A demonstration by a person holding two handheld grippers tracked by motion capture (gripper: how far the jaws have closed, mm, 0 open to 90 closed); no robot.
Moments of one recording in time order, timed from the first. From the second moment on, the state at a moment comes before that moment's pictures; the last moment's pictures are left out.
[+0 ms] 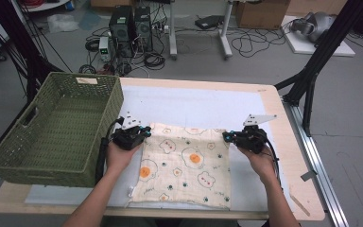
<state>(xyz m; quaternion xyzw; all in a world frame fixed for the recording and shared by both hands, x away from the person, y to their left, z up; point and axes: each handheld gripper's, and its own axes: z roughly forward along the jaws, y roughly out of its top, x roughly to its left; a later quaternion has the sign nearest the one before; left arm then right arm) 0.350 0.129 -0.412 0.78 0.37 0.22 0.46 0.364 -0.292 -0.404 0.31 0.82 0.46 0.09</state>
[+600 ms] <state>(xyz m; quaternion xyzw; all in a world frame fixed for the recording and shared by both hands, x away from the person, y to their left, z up) 0.274 0.147 -0.429 0.79 0.34 0.20 0.47 0.284 -0.294 -0.420 0.27 0.84 0.46 0.05</state>
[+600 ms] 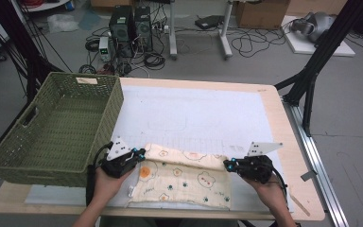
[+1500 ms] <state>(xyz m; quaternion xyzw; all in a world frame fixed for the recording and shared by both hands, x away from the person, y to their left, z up) 0.295 0.137 -0.435 0.81 0.34 0.12 0.46 0.302 -0.279 -0.430 0.27 0.86 0.44 0.00</state>
